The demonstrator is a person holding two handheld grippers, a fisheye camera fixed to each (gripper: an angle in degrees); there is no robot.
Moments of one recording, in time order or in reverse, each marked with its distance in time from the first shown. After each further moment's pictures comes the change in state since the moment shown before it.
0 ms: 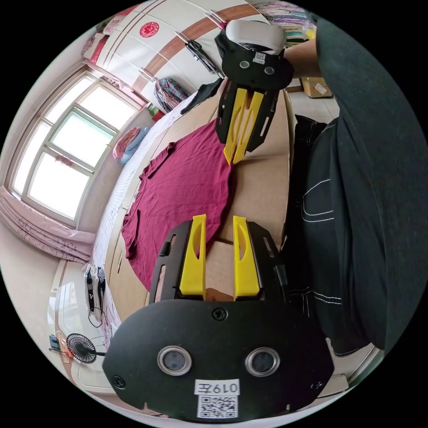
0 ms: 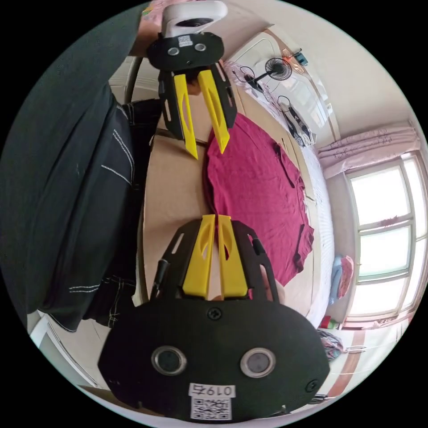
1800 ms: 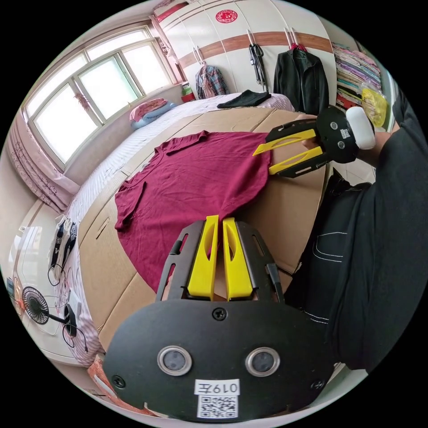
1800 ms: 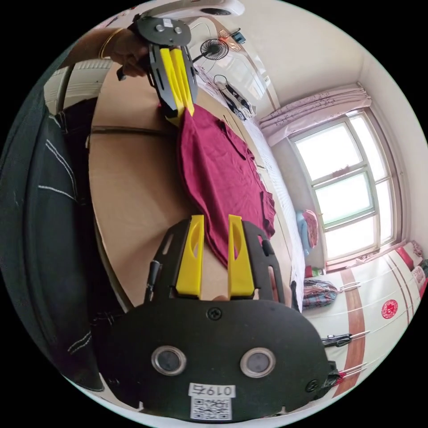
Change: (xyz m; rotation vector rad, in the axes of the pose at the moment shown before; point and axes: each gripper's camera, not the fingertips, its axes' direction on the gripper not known) left arm -0.134 0.054 0.000 -0.005 0.135 -0.349; right arm 0.031 0.054 0.027 -0.115 0.382 0.233
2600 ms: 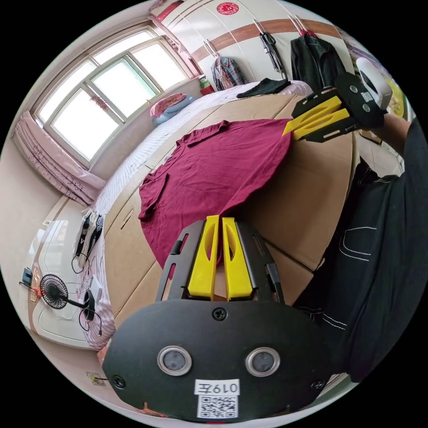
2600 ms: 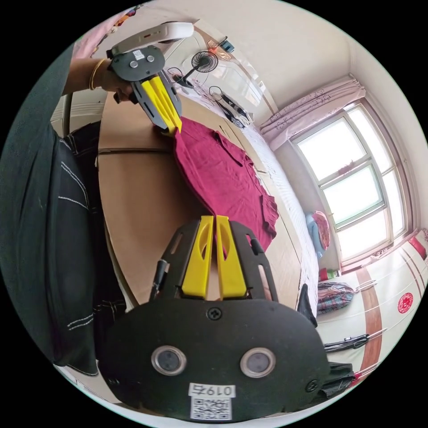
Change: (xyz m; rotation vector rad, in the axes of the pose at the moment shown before) left arm -0.057 -0.021 -0.002 -0.039 -0.196 -0.029; right arm 0.085 -0.065 -0.040 0.094 -0.122 0.087
